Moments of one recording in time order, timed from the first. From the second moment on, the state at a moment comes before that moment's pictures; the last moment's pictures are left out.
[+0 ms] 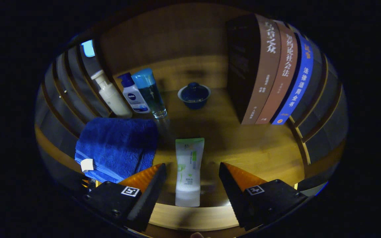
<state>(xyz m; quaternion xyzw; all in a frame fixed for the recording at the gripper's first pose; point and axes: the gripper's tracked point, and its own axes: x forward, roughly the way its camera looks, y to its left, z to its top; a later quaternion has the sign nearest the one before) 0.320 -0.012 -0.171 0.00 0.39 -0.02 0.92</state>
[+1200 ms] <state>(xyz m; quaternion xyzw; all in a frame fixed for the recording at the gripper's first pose) 0.041 0.021 -0.121 -0.03 -0.01 0.00 1.00</state>
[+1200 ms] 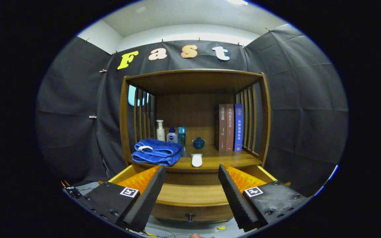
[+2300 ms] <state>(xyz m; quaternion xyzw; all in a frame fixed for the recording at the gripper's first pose) 0.065 0.008 -0.266 -0.03 0.04 -0.02 1.00</state>
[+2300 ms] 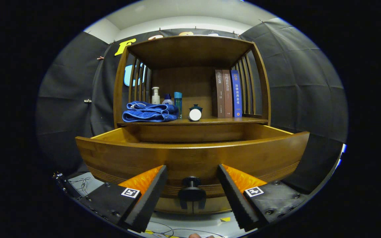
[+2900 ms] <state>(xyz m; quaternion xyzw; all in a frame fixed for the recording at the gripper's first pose) 0.151 0.008 -0.257 -0.03 0.05 -0.02 1.00</state>
